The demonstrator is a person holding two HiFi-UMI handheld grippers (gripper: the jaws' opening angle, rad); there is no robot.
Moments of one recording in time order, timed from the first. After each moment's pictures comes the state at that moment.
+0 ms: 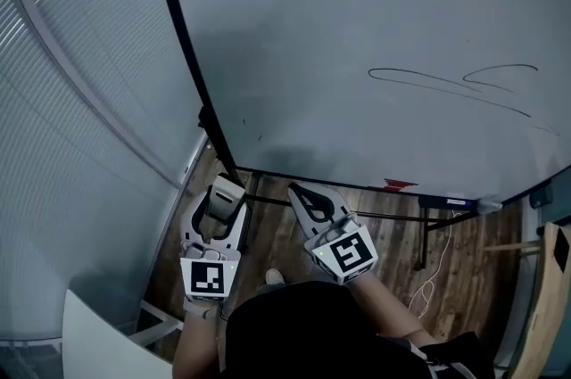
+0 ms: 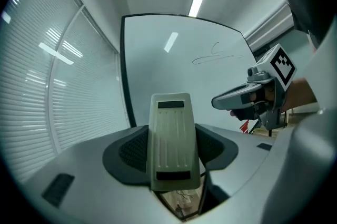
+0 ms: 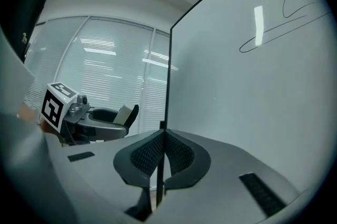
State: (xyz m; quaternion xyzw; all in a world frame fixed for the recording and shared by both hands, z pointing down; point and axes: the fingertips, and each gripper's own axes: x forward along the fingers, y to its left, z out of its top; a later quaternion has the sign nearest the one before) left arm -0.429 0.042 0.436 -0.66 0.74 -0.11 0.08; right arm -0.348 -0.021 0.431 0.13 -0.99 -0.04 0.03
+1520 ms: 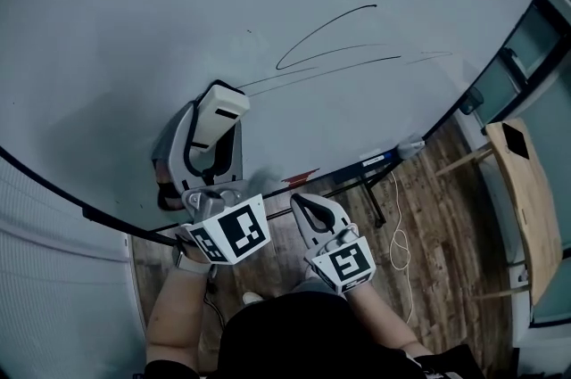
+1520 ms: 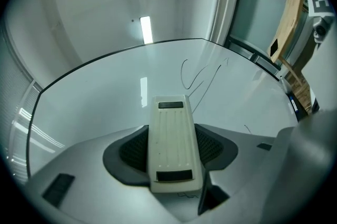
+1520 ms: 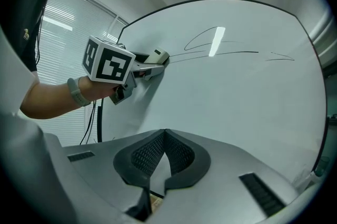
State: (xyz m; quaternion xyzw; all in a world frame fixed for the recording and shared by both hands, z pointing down) left arm -0.221 -0.206 0.270 -0.64 0.65 -0.14 0.39; right arm -0.114 -0.138 0.433 0.40 -0.91 -0.03 0.08
